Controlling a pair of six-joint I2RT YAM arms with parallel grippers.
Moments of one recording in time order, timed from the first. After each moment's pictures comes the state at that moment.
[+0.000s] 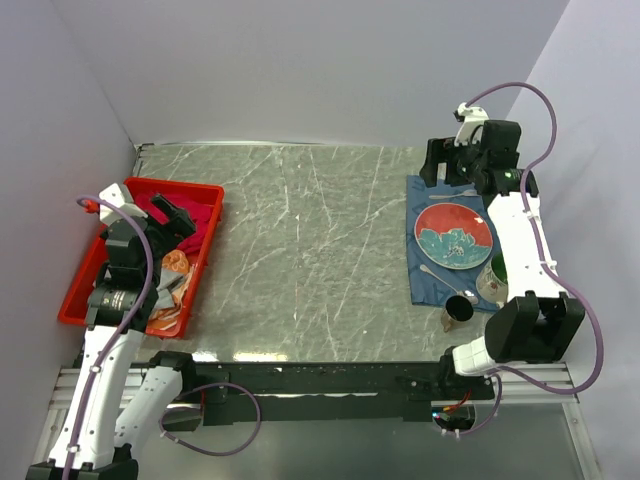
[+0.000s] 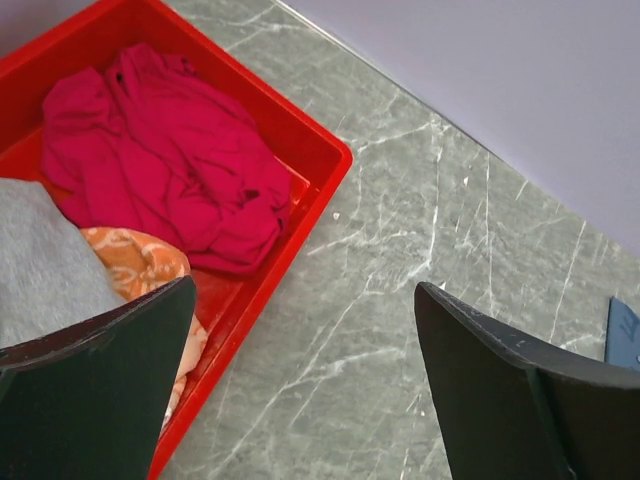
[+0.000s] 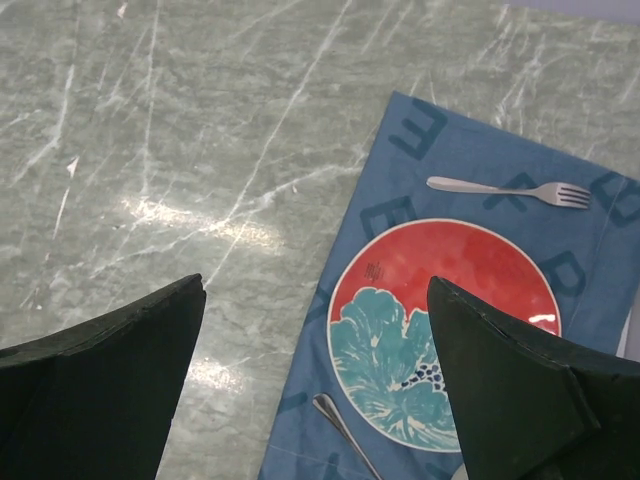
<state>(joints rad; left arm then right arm) -0.10 0.69 0.90 -0.49 -0.32 -0.55 -0.05 1.45 1.49 -0.61 -0.28 -0.09</state>
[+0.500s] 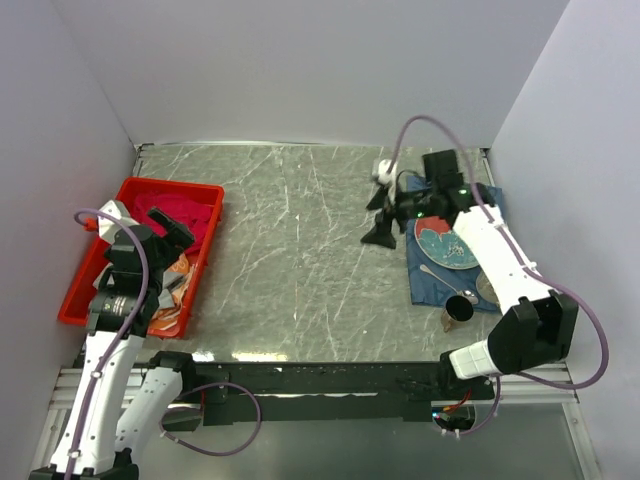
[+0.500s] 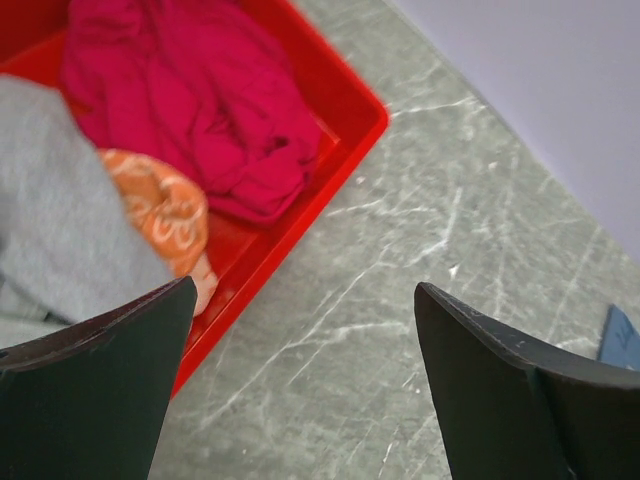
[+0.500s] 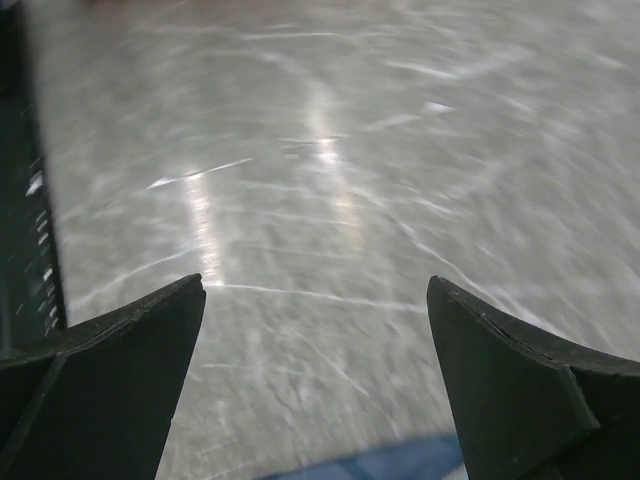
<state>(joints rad) -0.10 0.67 0.87 -0.61 -0.34 -0.70 0.18 1.40 1.35 -0.76 -0.91 -0.70</state>
